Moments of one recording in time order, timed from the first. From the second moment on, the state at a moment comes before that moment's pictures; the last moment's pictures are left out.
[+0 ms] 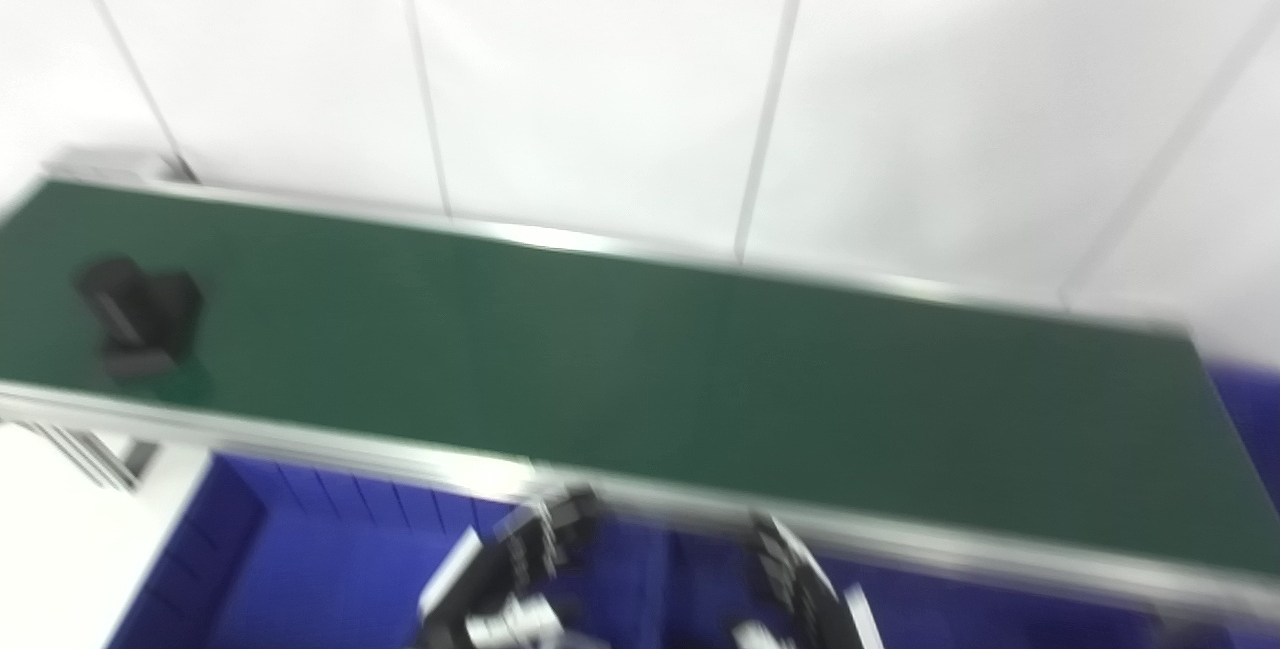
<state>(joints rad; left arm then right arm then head) 0.11 0.07 -0.14 0.35 -0.11 -0.33 -0.34 0.18 -0.04 0.20 0.29 -0.21 -0.41 -0.05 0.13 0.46</state>
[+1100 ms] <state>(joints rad) 0.08 0.03 -0.15 0.43 -0.07 -0.38 -0.32 0.16 -0.09 0.20 0.34 -0.13 -0.41 -0.05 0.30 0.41</state>
